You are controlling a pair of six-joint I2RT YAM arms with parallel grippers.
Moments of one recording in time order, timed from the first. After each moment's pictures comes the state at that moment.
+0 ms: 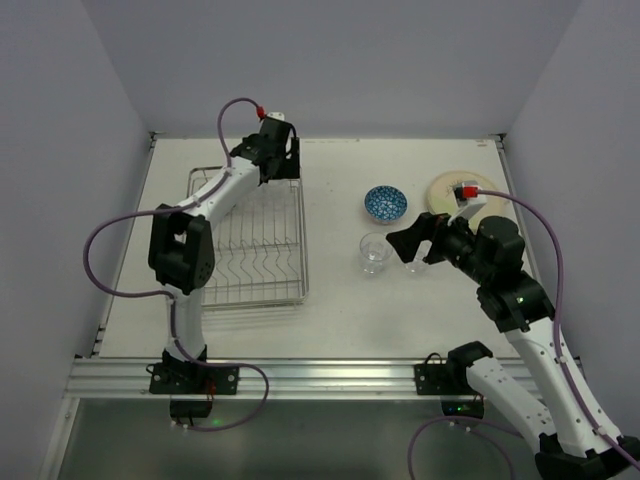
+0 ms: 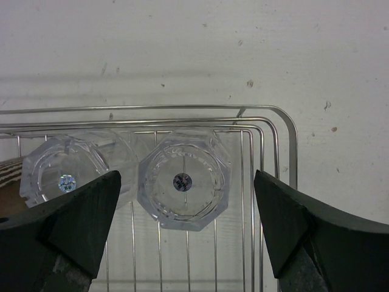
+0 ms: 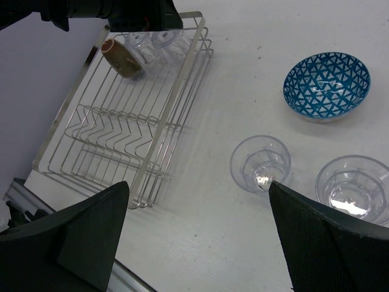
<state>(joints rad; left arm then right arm) -0.41 2.02 1.77 -0.56 -0.34 -0.32 0.35 0.70 0.88 -0.46 -0.23 0.40</state>
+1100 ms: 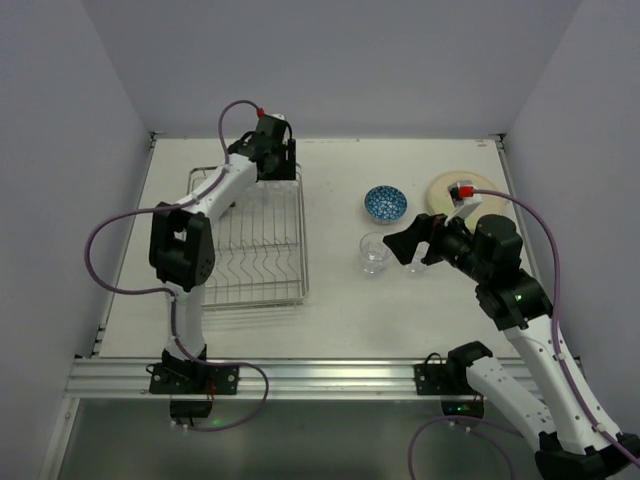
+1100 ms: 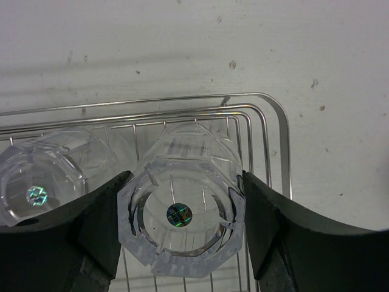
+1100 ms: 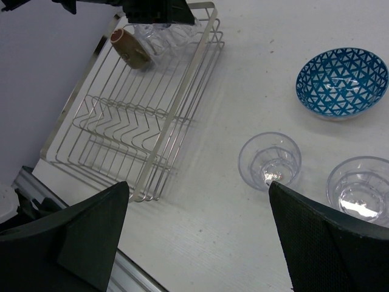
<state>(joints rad) -0.37 2.08 1.82 -0.61 -0.20 -0.31 0.35 0.71 0.88 -0.46 -0.28 0.40</state>
